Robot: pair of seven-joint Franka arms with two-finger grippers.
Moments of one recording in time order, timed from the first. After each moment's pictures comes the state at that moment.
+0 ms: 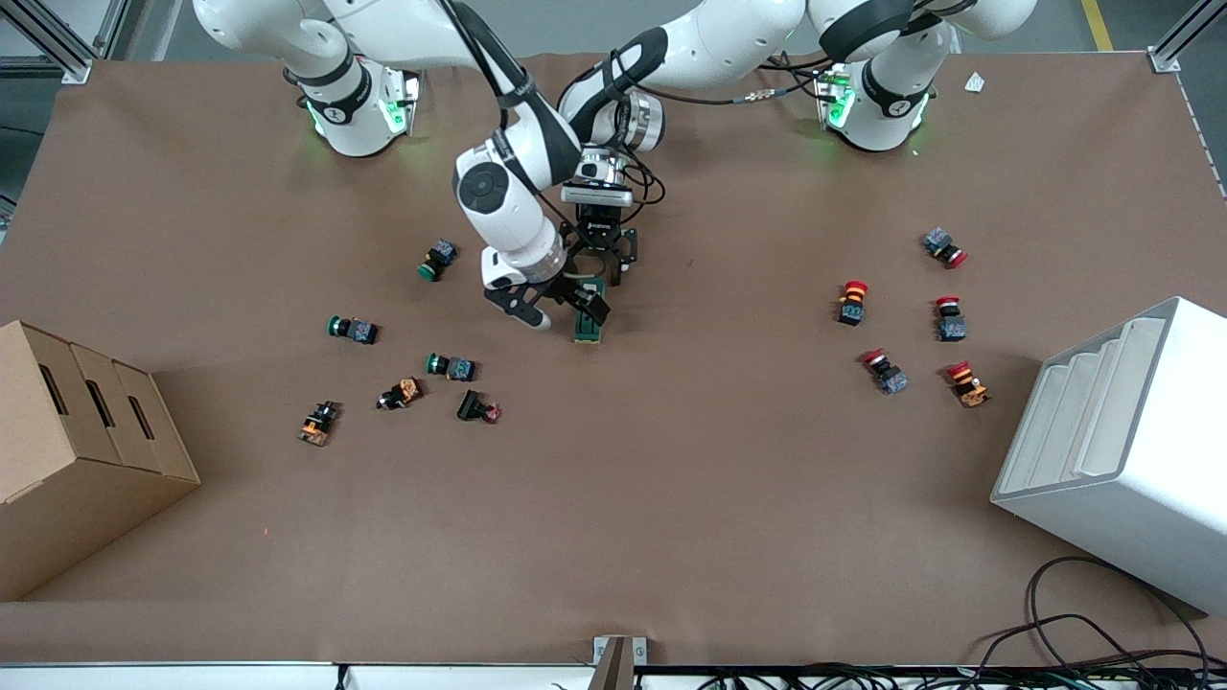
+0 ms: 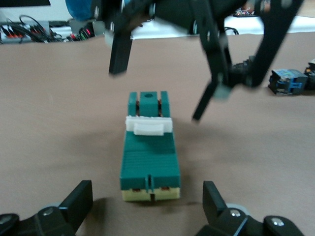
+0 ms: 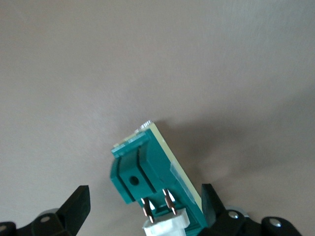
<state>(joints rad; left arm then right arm) -0.83 0.88 -0.51 -1.93 1.98 1.84 -2.57 0.88 0.48 -0.05 -2.11 0.51 2.83 1.00</state>
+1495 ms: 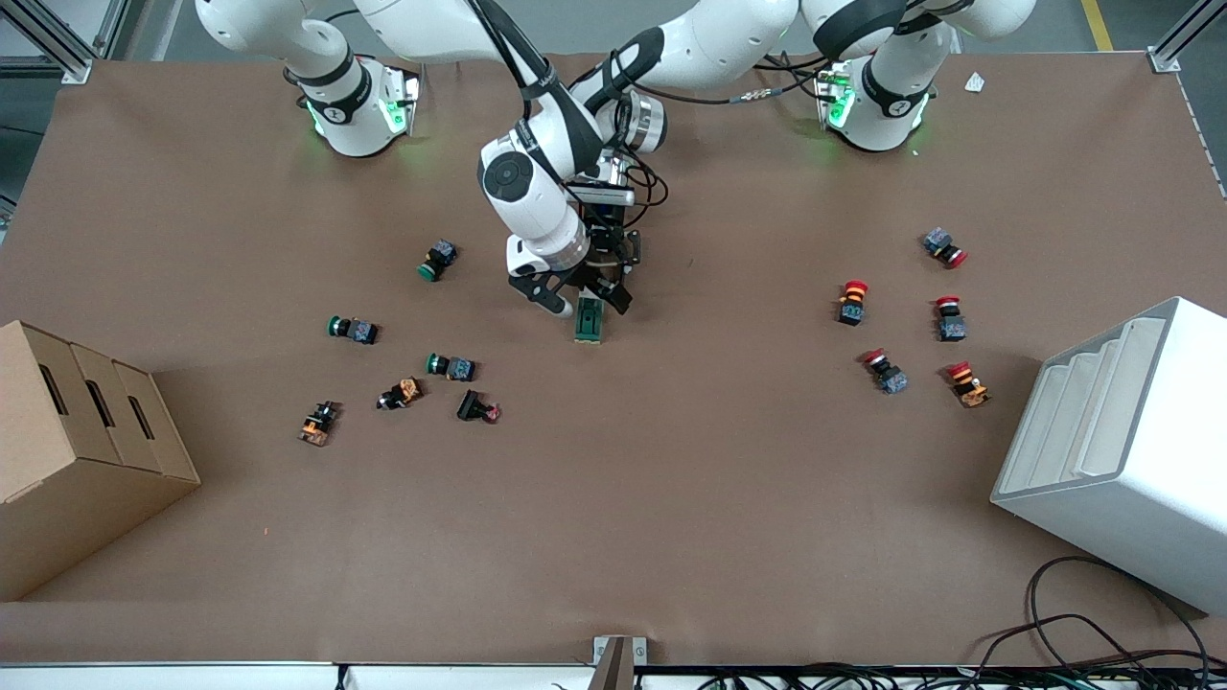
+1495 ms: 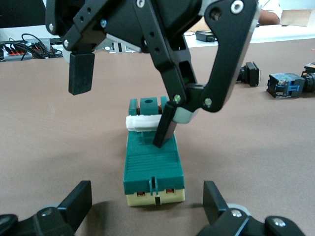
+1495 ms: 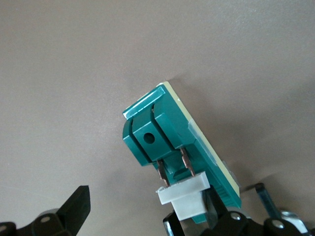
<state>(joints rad) -0.87 0.89 -0.48 -1.93 2.00 1.81 -2.57 0.94 0.50 -0.06 -2.06 0.57 2.82 1.04</state>
